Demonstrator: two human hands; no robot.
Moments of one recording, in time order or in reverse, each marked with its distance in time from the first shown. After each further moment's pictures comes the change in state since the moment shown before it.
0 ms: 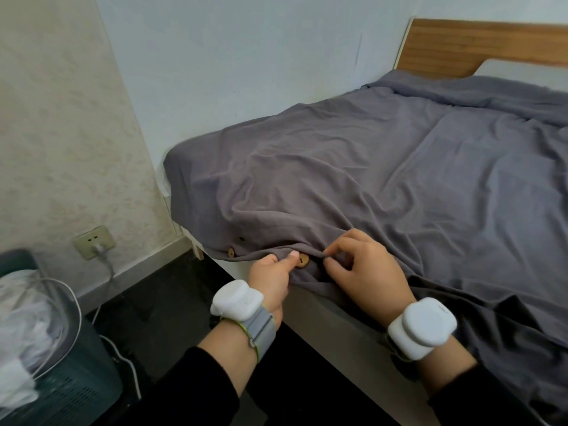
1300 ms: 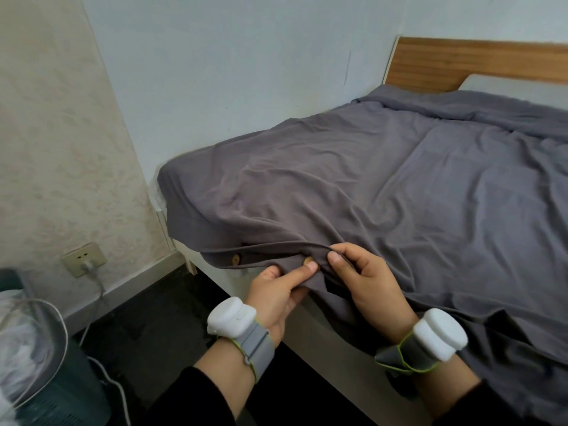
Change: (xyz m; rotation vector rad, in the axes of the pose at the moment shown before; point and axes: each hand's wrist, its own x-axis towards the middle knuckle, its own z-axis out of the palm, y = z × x) left_hand -0.010 0.006 0.015 -0.267 -0.166 -0.048; right_hand 0.001 0.010 -0.001 0.709 0.038 -0.013
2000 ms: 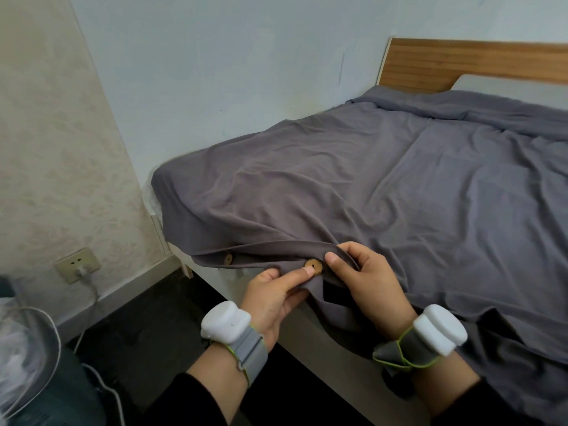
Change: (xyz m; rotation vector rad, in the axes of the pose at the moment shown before) left_hand 0.001 0.000 0.000 0.100 -0.024 -0.023; right_hand 0.002 -0.003 -0.008 -0.039 0.087 0.096
